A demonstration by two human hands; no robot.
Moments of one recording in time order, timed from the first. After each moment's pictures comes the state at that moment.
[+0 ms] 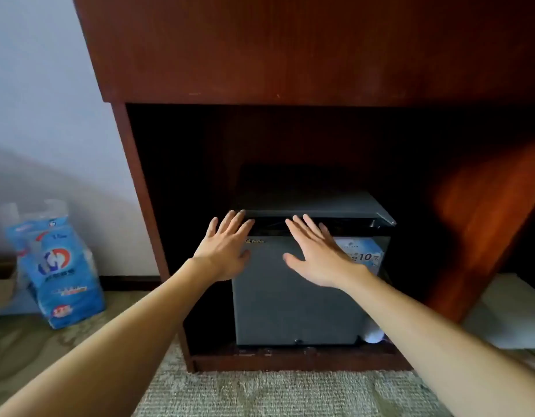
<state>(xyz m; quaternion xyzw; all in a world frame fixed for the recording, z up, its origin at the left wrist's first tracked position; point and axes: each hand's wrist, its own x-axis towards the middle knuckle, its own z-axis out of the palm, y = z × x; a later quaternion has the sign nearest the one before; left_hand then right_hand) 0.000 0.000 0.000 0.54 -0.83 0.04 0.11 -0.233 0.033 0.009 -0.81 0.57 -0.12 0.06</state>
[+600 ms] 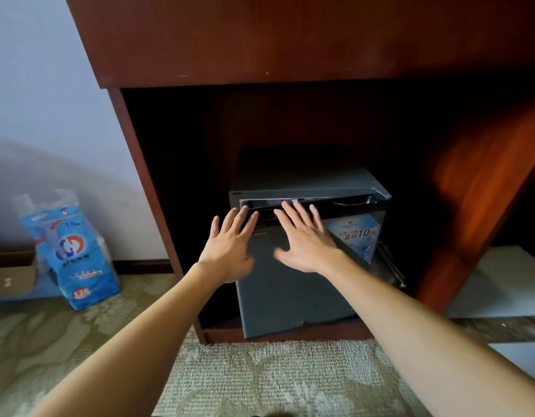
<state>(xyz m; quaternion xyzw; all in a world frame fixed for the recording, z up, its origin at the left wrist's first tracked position) -0.009 0.046 -0.021 0.55 -0.83 0.05 0.07 -0.213 0.046 -0.018 -0.80 0.59 -0.09 -0.04</state>
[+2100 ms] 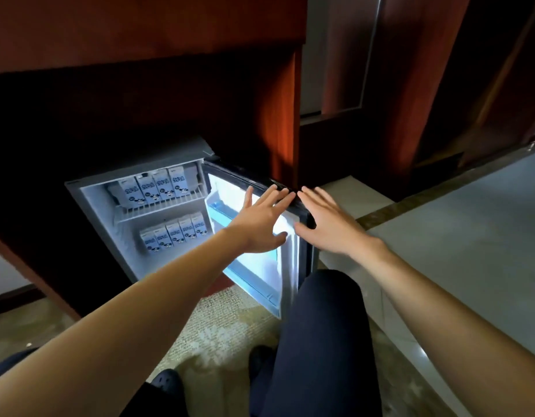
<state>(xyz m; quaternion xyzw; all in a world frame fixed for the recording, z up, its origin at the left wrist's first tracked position) -0.329 0.241 -0.004 0.22 -0.97 0.05 0.07 -0.493 0.358 -0.007 -0.64 0.74 -0.20 0.05</state>
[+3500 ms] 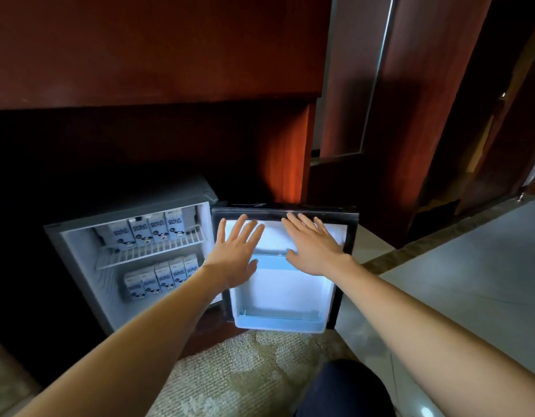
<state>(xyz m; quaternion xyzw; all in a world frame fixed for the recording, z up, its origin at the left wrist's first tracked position) -0.315 0.128 -0.010 0.31 -0.94 0.12 0.06 -0.503 0.227 0.013 -0.66 0.75 -0.04 -0.05</state>
